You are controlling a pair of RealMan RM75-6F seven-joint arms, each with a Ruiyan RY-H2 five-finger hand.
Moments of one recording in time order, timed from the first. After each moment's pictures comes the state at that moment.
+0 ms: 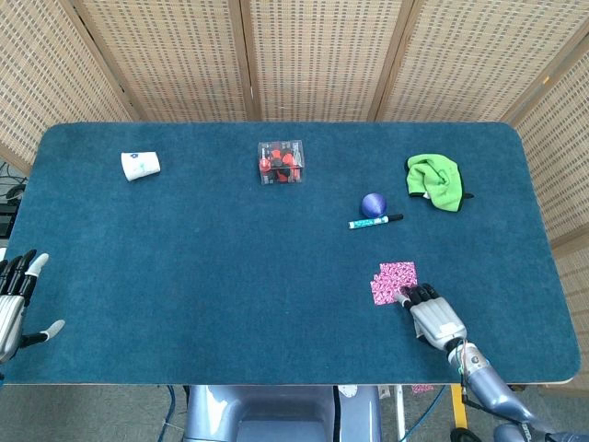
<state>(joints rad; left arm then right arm) -0.08 -1.11 -0.03 -1.62 1.46 1.46 0.09 0.47 -1.31 -0.05 -1.58 -1.25 0.85 -0.40</state>
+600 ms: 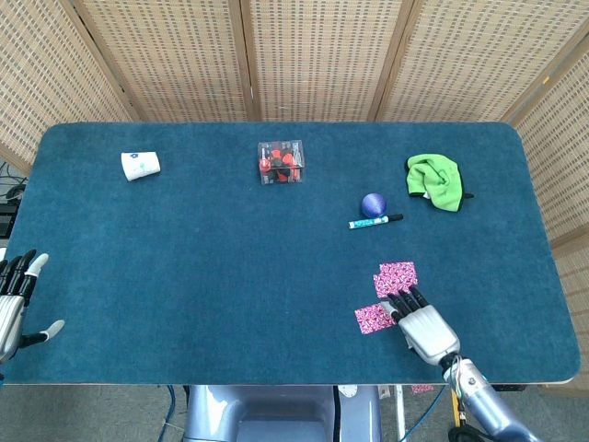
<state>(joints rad) -0.08 -1.11 -0.03 -1.62 1.46 1.46 0.08 0.43 -1.29 -0.07 -1.68 -1.39 1.02 -0.52</state>
